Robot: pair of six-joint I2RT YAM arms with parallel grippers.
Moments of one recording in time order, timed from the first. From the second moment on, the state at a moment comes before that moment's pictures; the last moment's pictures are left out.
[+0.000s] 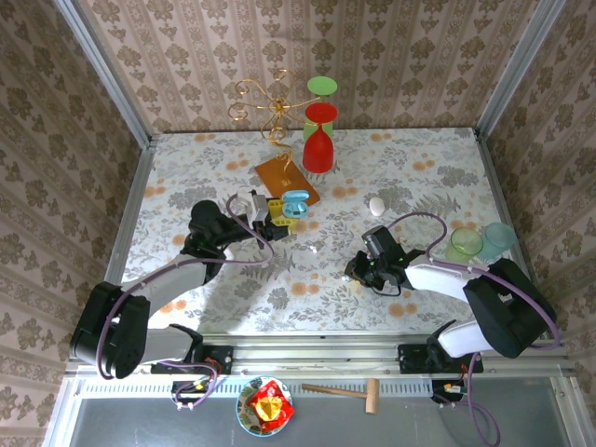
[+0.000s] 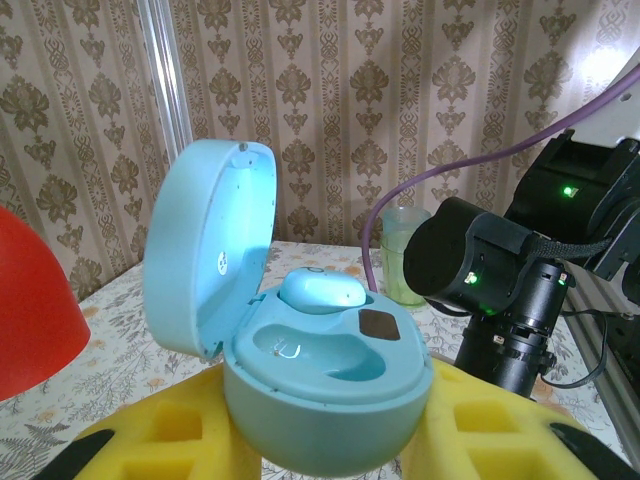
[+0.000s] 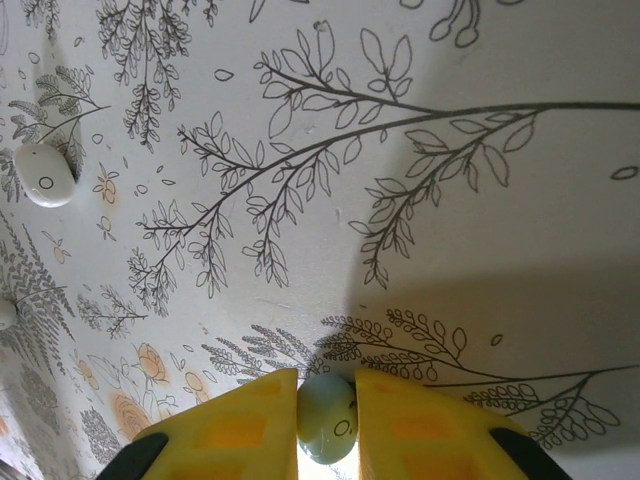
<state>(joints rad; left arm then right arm) -0.48 1.28 0.55 0.83 0.92 -0.02 0.54 1.41 0.52 -0.13 -0.24 1.05</state>
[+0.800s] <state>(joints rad) -0.48 1.44 0.55 0.83 0.85 0.06 0.58 1.32 0.98 -0.43 -0.08 0.74</state>
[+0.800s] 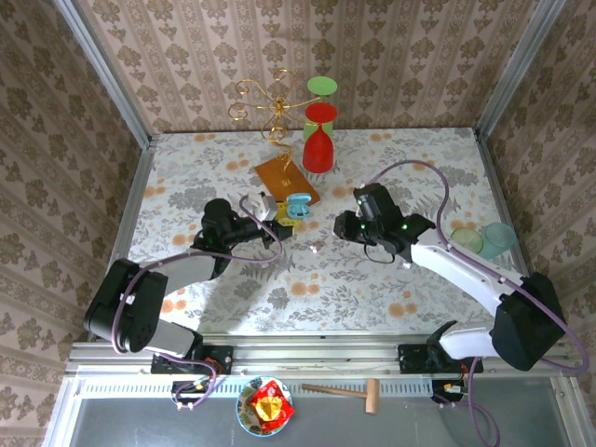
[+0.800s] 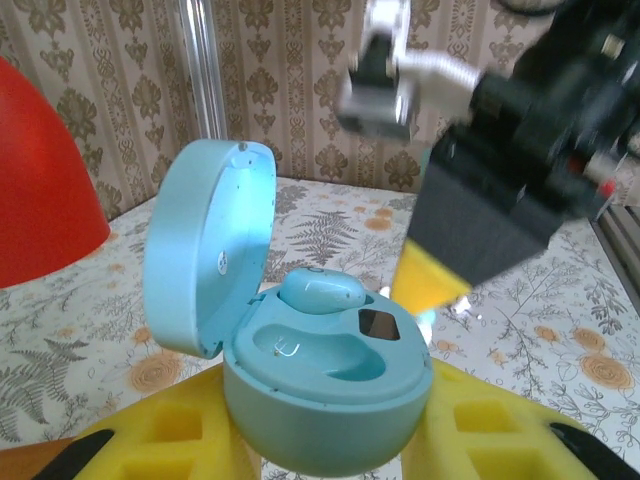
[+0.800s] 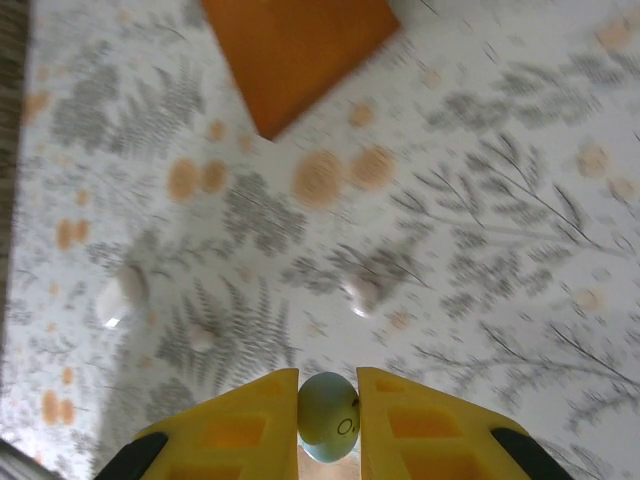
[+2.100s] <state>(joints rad) -0.47 1.46 0.56 0.82 0.83 0.11 0.72 1.56 1.38 -0.50 -0.10 0.55</state>
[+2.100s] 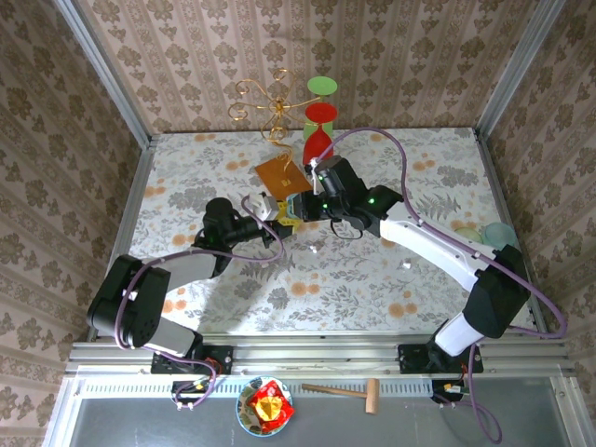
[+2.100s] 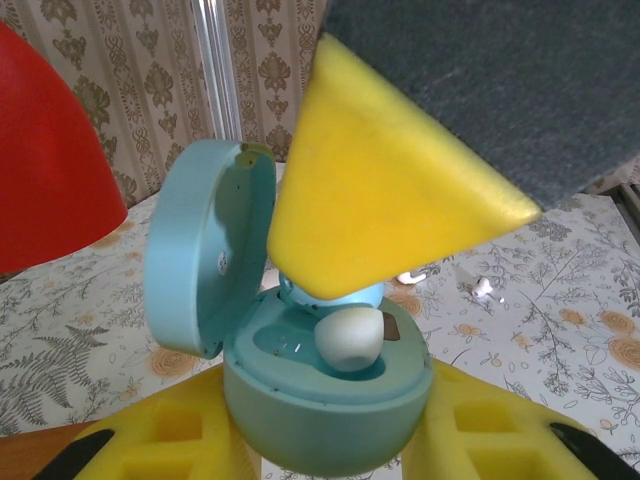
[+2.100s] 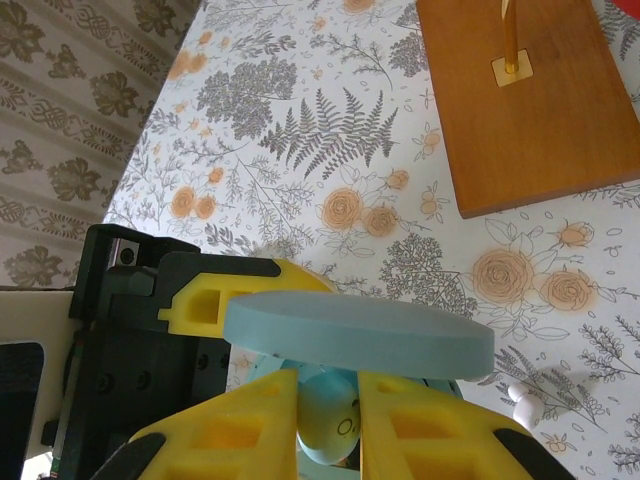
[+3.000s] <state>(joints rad) -0.47 1.48 0.56 0.83 0.84 0.11 0.76 1.56 1.36 -0.48 -0.08 0.54</state>
